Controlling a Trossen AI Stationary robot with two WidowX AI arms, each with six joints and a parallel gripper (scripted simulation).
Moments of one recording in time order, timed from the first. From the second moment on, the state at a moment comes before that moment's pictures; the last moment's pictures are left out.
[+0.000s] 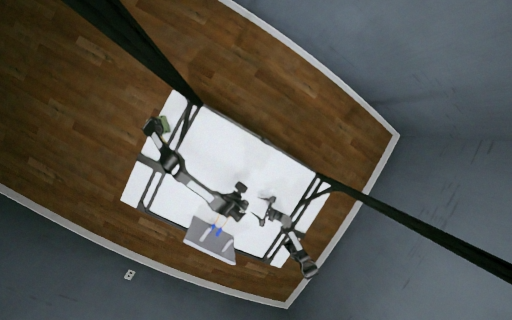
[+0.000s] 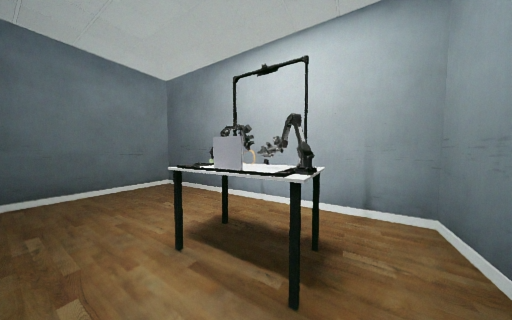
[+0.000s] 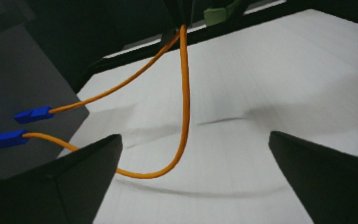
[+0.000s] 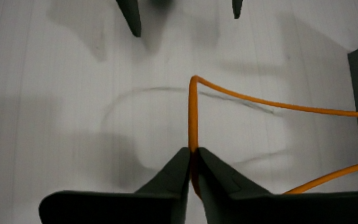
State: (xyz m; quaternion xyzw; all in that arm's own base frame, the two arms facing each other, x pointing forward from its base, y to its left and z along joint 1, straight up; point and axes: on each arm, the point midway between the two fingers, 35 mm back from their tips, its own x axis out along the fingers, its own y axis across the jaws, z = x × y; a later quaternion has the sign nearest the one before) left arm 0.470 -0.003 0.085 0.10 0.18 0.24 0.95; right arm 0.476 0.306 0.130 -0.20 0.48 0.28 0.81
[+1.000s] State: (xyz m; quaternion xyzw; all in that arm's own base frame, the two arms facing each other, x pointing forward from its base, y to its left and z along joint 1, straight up) left arm 0.530 0.036 0.064 0.11 0.19 0.24 0.95; right arm 0.476 0.306 0.130 -0.20 0.48 0.28 0.81
